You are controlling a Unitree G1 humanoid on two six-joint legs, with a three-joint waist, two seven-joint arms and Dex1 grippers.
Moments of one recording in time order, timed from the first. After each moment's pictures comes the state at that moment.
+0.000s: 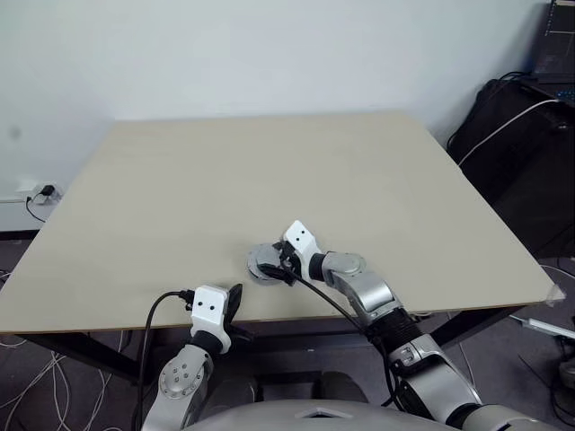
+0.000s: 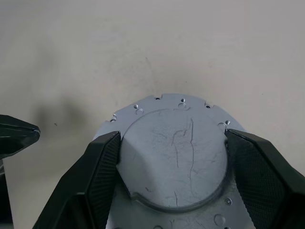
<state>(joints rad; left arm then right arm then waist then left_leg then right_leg) 0.44 0.12 -0.21 -0.21 -0.06 0.04 -0.22 -0.38 -0.14 0.35 0.33 0.07 0.37 0.68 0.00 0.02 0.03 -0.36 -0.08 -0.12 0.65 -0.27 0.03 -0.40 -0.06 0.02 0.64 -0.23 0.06</state>
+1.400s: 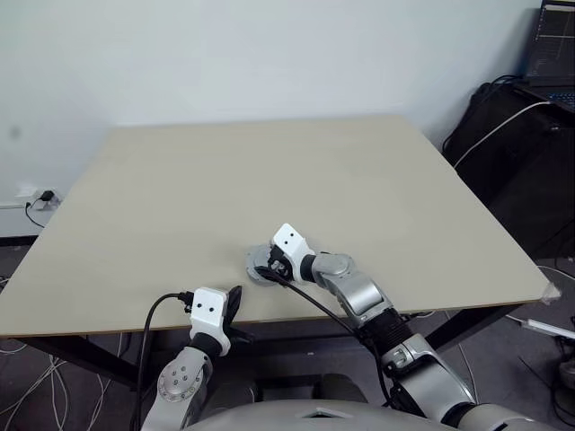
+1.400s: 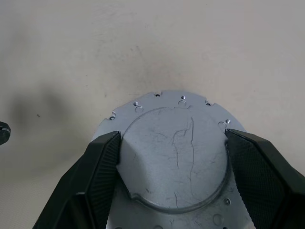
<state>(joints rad) 0.46 0.12 -0.21 -0.24 -0.06 0.06 -0.22 -0.38 -0.11 0.39 0.30 -0.03 0.45 0.59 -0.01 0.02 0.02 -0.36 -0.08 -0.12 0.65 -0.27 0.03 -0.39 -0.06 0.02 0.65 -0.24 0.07</state>
